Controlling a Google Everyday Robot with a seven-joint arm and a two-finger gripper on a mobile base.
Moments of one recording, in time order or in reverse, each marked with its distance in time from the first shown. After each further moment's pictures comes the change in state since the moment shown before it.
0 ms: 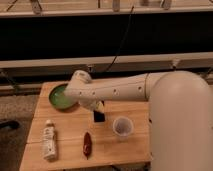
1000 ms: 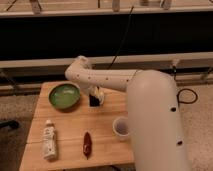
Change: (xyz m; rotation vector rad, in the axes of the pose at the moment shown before) arm 0.093 -0.053 0.021 0.077 -0.021 0.013
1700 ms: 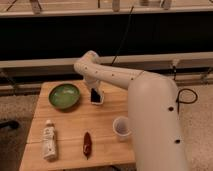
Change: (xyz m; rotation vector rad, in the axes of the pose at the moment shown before) arm 0.031 0.018 0.009 0.046 -0.042 0.099
